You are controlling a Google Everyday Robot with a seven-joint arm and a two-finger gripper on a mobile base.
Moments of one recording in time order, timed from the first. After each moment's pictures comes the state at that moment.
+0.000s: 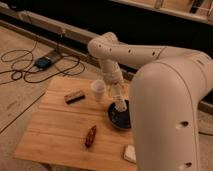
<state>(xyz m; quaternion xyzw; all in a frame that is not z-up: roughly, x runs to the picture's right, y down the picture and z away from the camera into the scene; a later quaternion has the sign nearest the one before) 0.072 0.035 0.737 -0.25 0.39 0.56 0.69</state>
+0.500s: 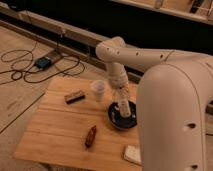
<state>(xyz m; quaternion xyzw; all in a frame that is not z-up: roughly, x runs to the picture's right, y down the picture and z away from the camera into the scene) 0.092 0.057 0.737 -0.28 0.40 0.57 0.66</state>
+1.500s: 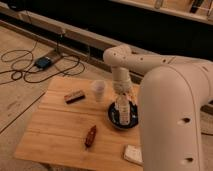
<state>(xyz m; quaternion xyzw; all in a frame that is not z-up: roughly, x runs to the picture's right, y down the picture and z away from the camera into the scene) 0.110 0.088 0.755 -0.31 0.42 0.57 0.64</state>
